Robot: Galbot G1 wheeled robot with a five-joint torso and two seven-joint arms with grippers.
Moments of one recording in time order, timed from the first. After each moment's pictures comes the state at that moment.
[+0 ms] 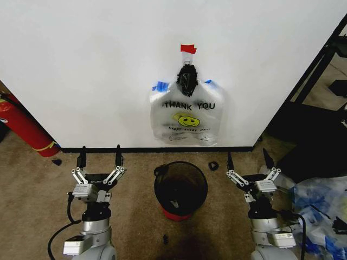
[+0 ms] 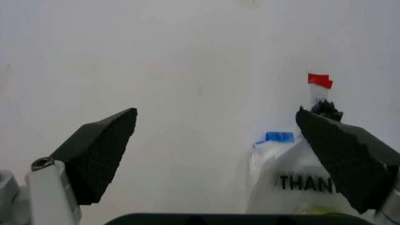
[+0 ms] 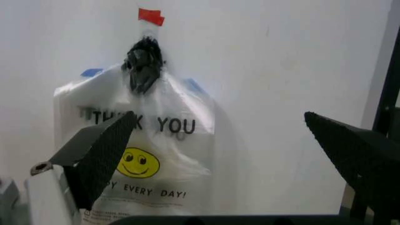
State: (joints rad) left arm 1.63 -1.61 -0.58 -2.19 -0.13 -0.60 0.11; right arm -1.65 1.45 0.51 2.17 -0.08 0.43 0.05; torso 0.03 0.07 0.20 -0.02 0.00
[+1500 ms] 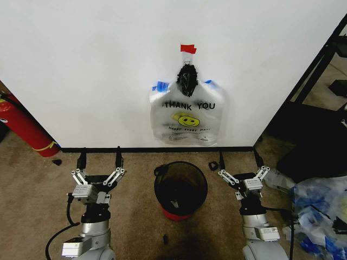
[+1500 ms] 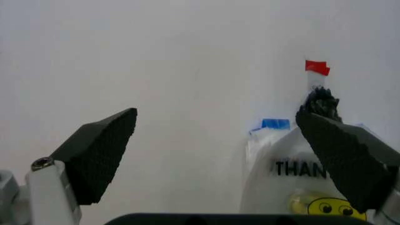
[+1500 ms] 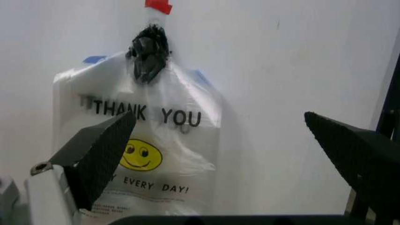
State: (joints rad) left arm 1.64 -1.61 -0.57 -2.19 -0.12 -0.57 0.11; right arm -1.59 1.45 0.47 2.11 -0.15 0.43 0.09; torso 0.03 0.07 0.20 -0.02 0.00
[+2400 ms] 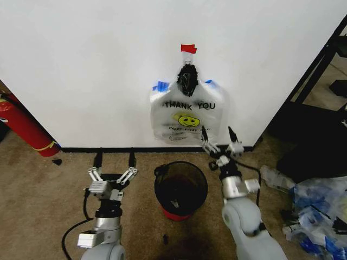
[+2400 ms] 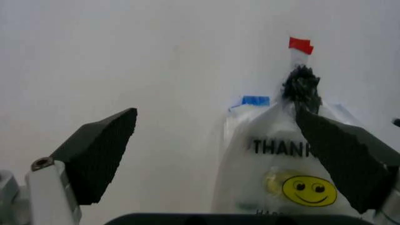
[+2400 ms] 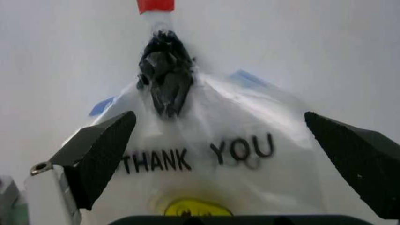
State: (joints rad) left arm 1.60 -1.60 -0.52 -2.12 -0.13 -0.53 0.13; right arm -1.08 1.43 0.27 1.86 0.22 0.22 0.10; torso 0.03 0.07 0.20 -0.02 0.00
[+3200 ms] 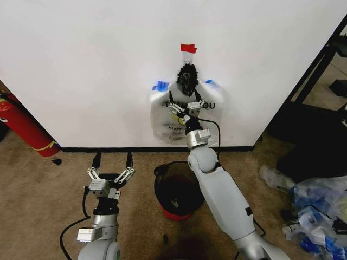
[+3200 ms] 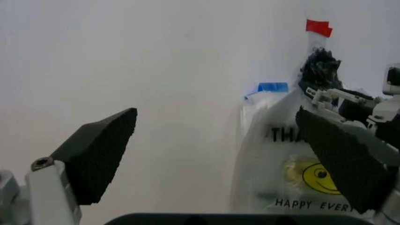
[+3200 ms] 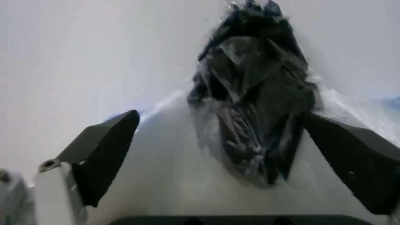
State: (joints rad) left arm 1.57 -1.59 -0.55 -2.08 -0.12 -0.52 0.12; right arm -0.66 1.54 0.13 1.45 0.10 0.27 0.15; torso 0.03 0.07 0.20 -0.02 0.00
